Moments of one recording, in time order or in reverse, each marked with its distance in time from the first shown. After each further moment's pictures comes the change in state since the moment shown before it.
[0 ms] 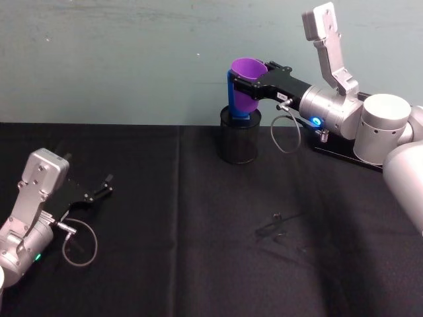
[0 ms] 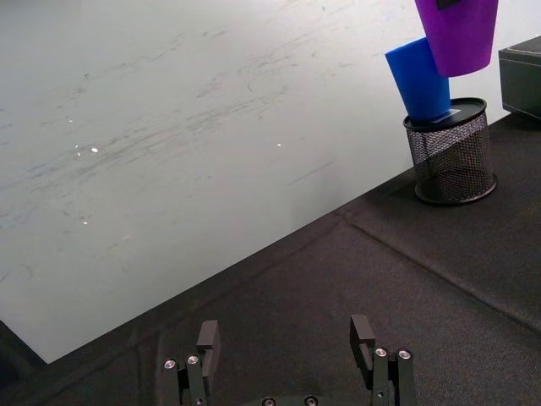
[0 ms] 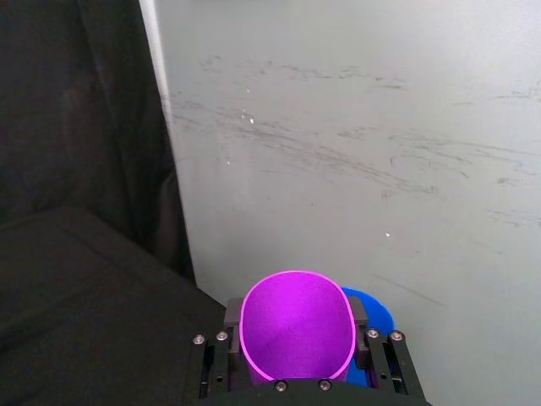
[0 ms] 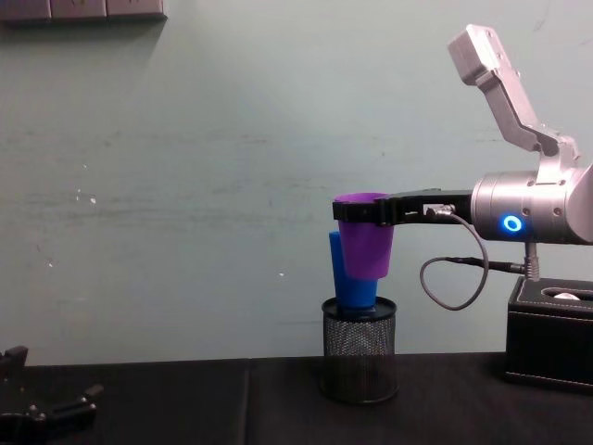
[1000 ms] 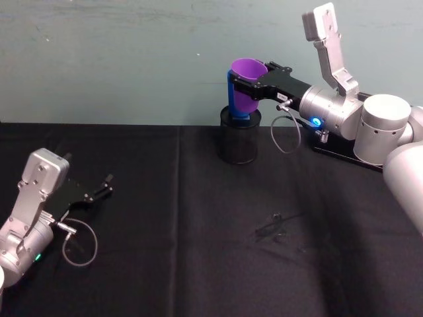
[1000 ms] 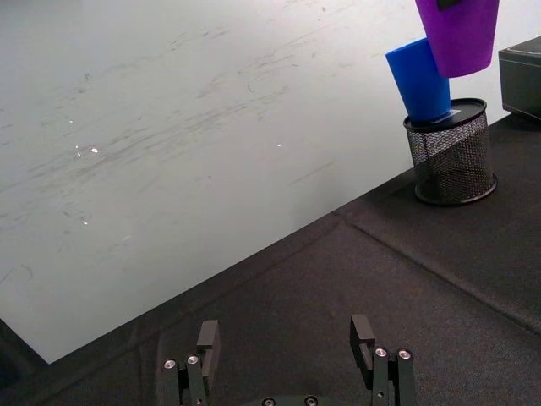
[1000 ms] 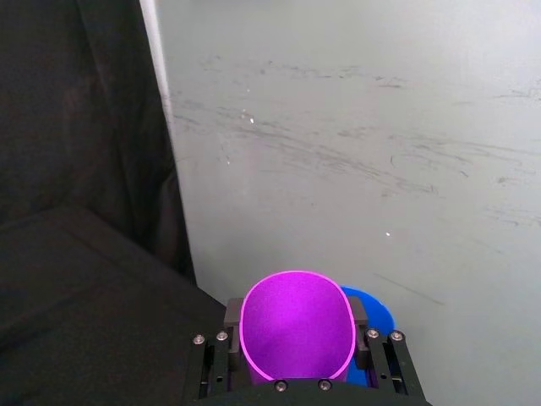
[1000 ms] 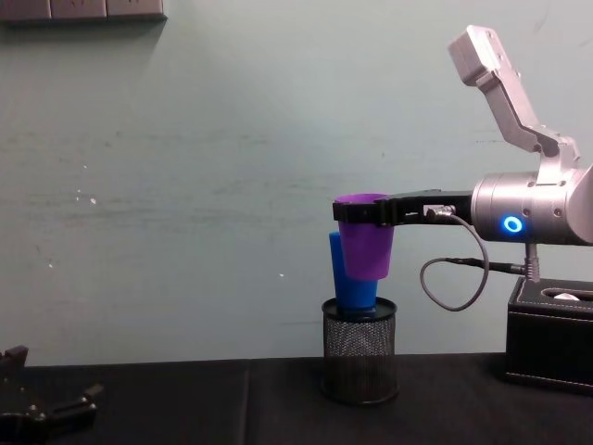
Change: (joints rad) left arm 0.000 0.000 0.000 0.000 0.000 0.000 0.000; right arm -0.002 0.002 -0.002 -0.003 0.003 0.001 -0.001
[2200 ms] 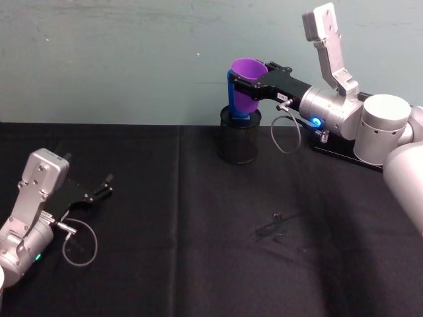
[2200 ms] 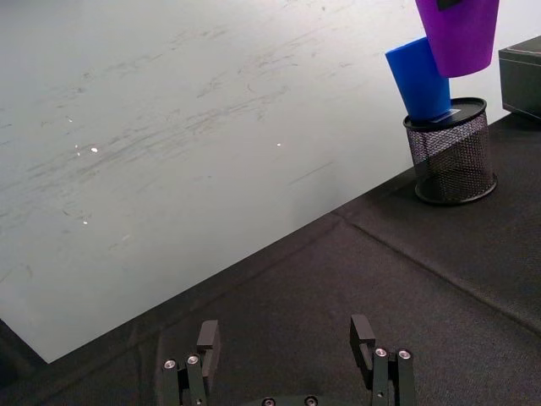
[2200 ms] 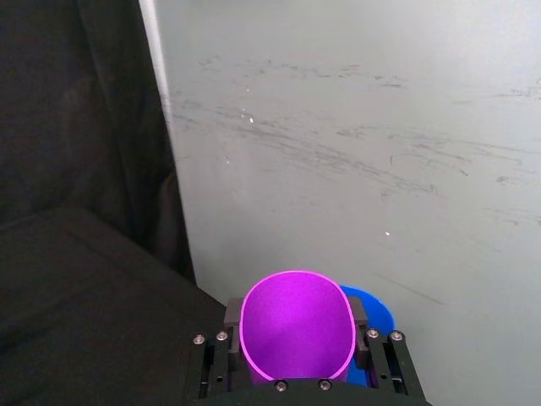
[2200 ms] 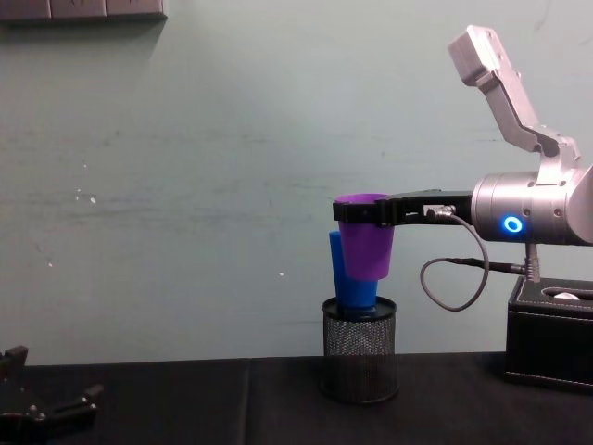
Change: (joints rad) left arm 0.000 0.000 0.000 0.000 0.000 0.000 0.000; right arm 0.000 0.000 0.000 0.000 0.000 0.000 -0.001
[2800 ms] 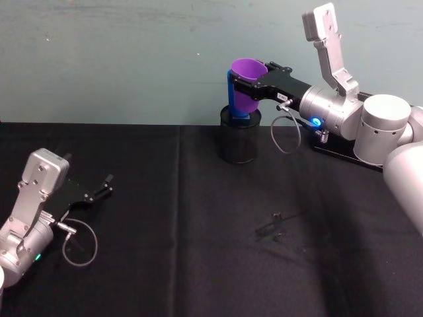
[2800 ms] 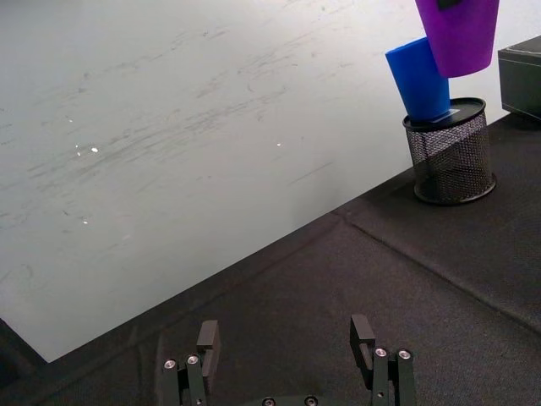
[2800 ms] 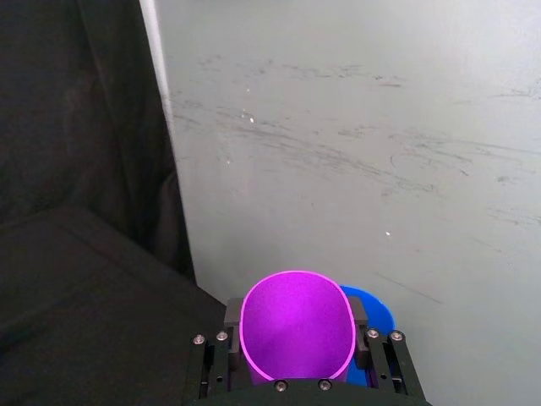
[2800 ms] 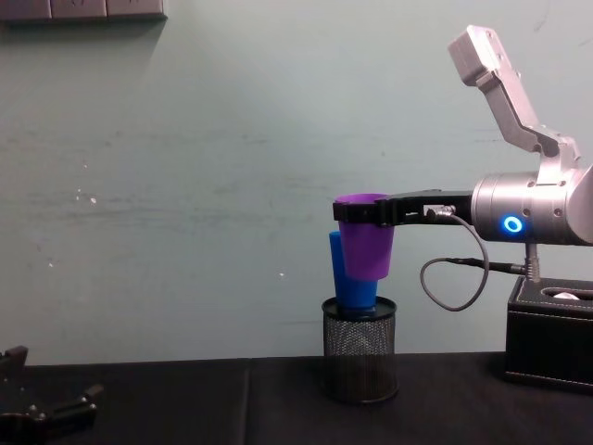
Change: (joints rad) left arm 0.000 0.000 0.000 0.000 0.000 0.000 0.000; right arm 0.000 0.000 0.000 0.000 0.000 0.000 0.000
